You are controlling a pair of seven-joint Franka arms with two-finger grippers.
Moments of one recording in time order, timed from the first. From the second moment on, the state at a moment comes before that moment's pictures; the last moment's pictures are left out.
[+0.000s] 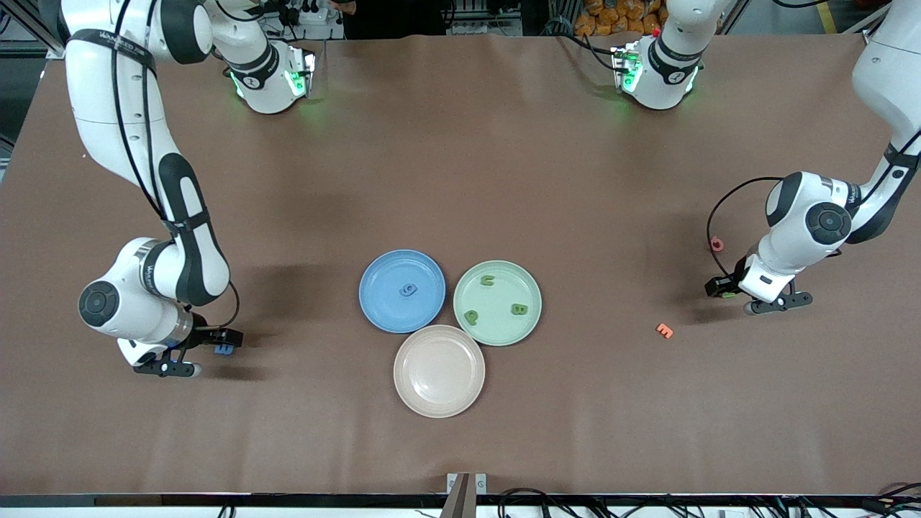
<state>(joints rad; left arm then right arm) 0.79 0.63 -0.63 -2.11 0.75 2.59 -0.55 0.18 0.78 -0.26 -1.63 0.31 2.38 -0.16</state>
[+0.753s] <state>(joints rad) 0.79 0.61 -0.71 -2.09 0.75 2.52 -0.64 0.18 0.78 -0.25 -1.62 0.33 2.40 -0.15</state>
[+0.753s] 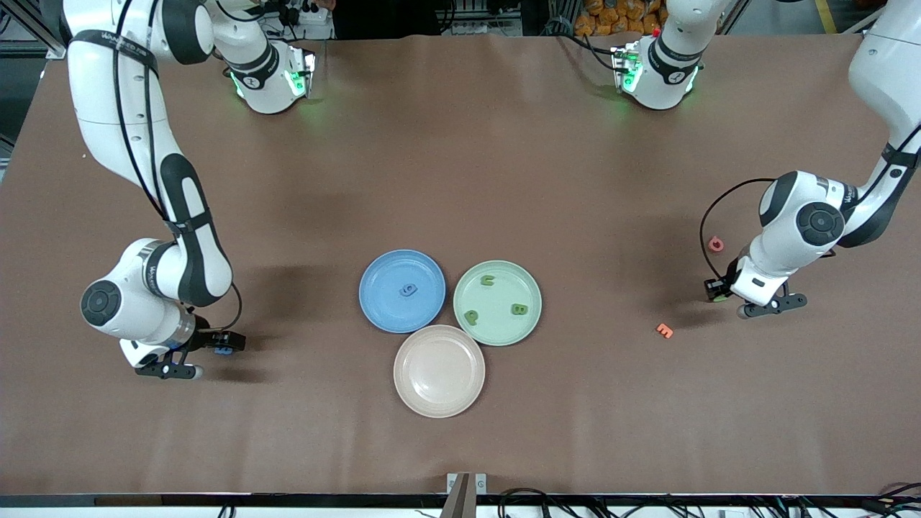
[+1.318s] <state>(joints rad) 0.75 0.60 -0.85 -2.06 0.75 2.47 -0.90 0.18 0.80 -0.25 -1.61 0.34 2.43 -0.15</state>
